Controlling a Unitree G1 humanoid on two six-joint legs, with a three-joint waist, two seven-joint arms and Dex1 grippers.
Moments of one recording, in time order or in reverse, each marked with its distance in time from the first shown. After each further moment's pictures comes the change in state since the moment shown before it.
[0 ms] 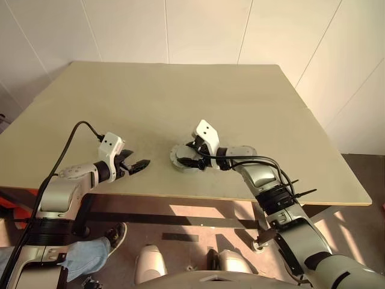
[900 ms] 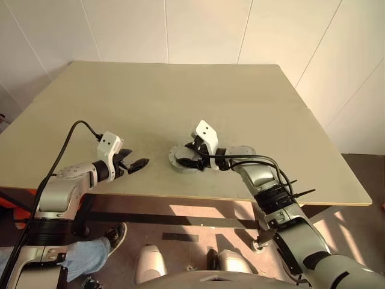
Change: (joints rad) left arm 0.000 -0.001 0.014 -0.001 -0.007 0.001 0.001; right arm -0.001 0.012 -0.005 0.016 0.010 -0.006 0.017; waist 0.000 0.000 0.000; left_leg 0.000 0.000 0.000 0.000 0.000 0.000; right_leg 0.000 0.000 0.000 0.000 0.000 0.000
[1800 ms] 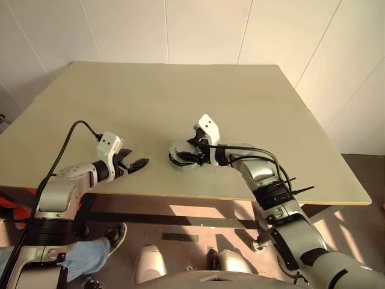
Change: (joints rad) left arm 0.000 0.000 0.001 0.000 0.000 0.000 0.002; right arm -0.035 0.027 -0.050 0.017 0.053 0.076 -0.042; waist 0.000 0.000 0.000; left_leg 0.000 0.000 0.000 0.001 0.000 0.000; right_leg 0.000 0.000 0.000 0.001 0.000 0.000
